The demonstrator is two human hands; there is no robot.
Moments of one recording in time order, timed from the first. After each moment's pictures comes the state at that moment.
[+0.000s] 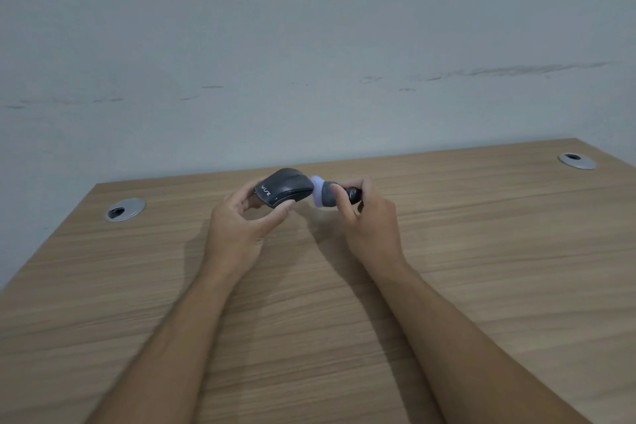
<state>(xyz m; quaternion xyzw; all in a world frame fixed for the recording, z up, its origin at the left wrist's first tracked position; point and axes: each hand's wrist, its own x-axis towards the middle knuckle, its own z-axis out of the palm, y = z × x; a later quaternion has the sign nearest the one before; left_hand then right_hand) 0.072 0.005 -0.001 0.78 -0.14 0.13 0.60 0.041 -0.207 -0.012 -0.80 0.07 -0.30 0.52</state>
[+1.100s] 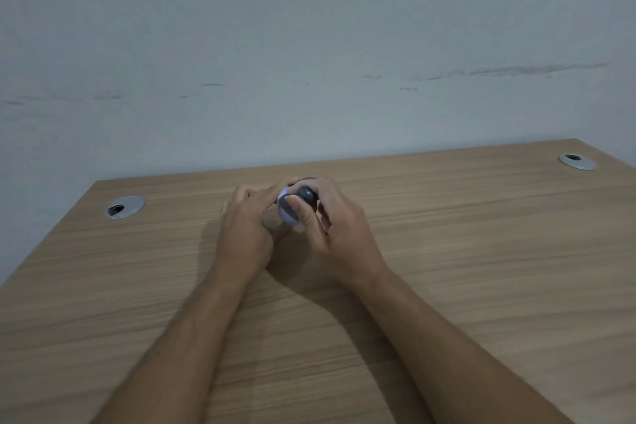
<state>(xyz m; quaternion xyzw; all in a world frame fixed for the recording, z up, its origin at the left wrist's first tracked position) 0.077 0.000 -0.010 0.86 -0.25 0.25 0.36 0.019 -0.171 0.005 -0.81 -0.19 -0.35 0.43</state>
